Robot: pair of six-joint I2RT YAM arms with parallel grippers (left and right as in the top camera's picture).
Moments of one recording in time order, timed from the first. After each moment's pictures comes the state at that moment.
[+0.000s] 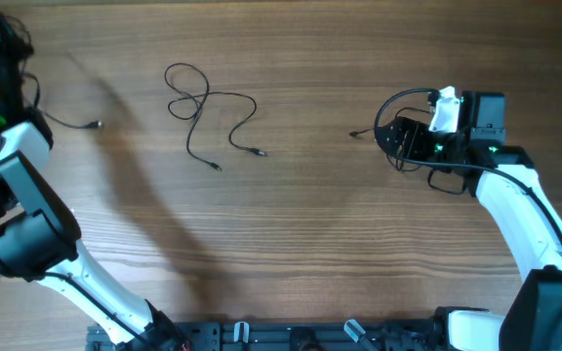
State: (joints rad) left arm 0.52 2.11 1.38 0.93 0.33 -0.50; right arm -0.04 1.48 0.89 -0.41 -0.44 0.27
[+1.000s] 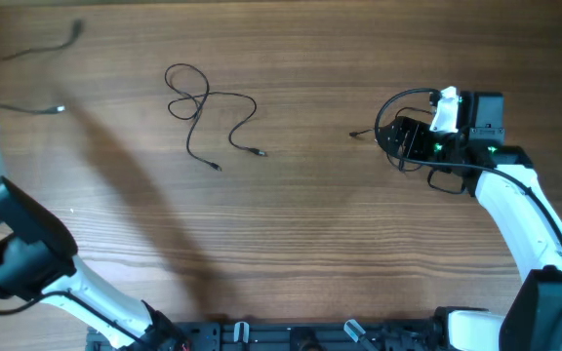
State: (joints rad) left arm 0.60 2.02 1.70 0.28 -0.04 -0.38; right arm -0.03 1.48 0.89 -0.41 -0.38 0.28
